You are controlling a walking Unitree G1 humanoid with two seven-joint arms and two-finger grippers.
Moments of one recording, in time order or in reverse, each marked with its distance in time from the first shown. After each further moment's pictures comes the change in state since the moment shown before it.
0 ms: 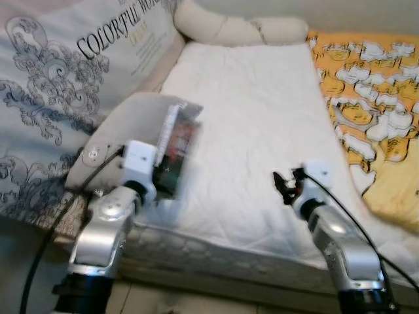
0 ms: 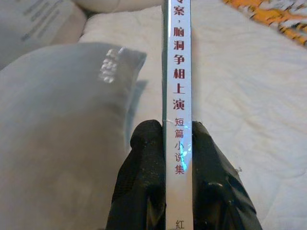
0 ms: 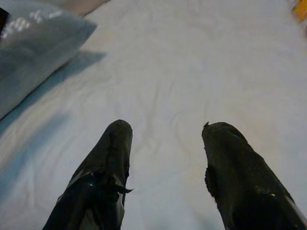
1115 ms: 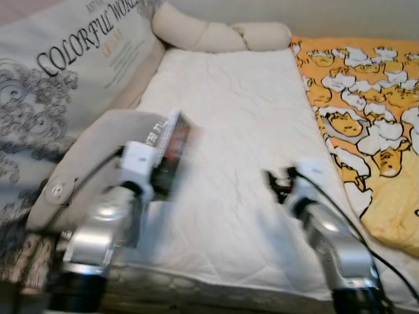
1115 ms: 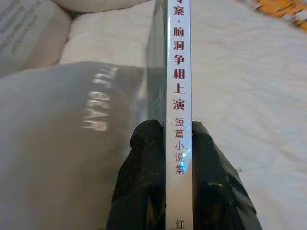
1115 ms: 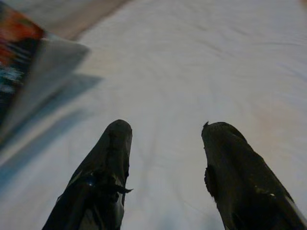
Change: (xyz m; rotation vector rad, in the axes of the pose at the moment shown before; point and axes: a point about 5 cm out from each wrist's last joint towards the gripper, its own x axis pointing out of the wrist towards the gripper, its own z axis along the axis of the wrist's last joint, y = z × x) left arm -0.003 0.018 -0.005 0.039 0.037 0.020; right arm 0.004 0.017 0.005 -0.008 -0.012 0.113
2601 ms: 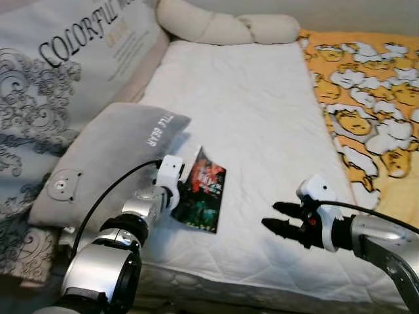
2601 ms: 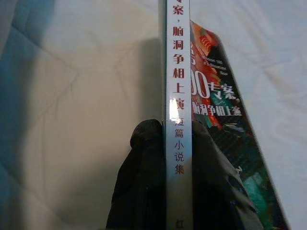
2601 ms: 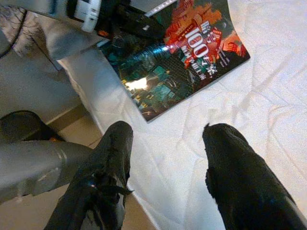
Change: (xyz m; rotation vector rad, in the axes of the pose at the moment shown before) left arm 0.073 -0.037 -0.059 -0.169 0.373 -0.159; right arm -0.074 -0.010 0.018 -0.225 0.350 0.562
